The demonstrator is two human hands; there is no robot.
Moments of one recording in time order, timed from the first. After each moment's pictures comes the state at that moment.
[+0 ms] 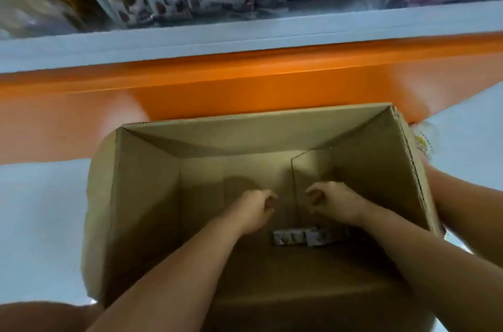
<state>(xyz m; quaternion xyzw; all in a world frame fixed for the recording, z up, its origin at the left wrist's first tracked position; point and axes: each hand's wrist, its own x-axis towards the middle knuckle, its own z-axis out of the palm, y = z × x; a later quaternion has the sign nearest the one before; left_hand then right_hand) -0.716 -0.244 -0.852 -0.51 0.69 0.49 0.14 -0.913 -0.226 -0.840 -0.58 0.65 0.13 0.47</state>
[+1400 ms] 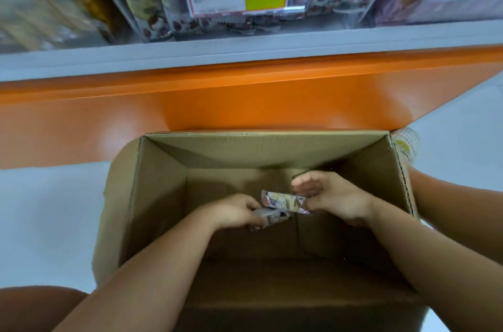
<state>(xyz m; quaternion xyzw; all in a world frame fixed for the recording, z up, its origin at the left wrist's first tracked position) -0.692 -0.250 -0.821 -0.50 0.60 0.58 0.21 -0.905 -0.217 -0.786 -0.43 0.62 -0.12 0.65</state>
